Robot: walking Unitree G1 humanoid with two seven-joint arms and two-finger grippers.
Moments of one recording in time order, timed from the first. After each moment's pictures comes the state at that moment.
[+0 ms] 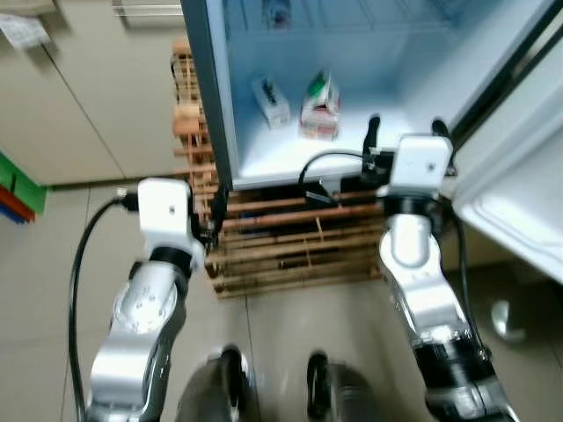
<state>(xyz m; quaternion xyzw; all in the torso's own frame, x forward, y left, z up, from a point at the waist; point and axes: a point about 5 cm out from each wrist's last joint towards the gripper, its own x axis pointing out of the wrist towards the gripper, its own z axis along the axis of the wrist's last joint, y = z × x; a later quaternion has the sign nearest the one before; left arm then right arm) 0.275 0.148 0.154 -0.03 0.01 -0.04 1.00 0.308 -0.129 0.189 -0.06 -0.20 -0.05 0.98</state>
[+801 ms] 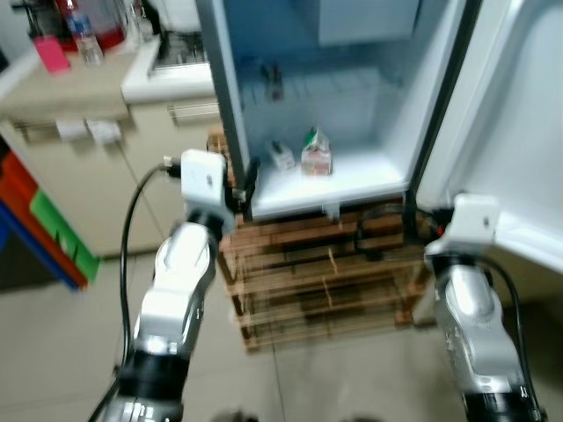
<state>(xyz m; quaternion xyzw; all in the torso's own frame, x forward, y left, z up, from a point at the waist) 0.314 0.124 0.157 0.00 -0.06 -0.09 0.99 0.288 -0.189 0.127 -0.02 -0.04 -0.04 1.00</state>
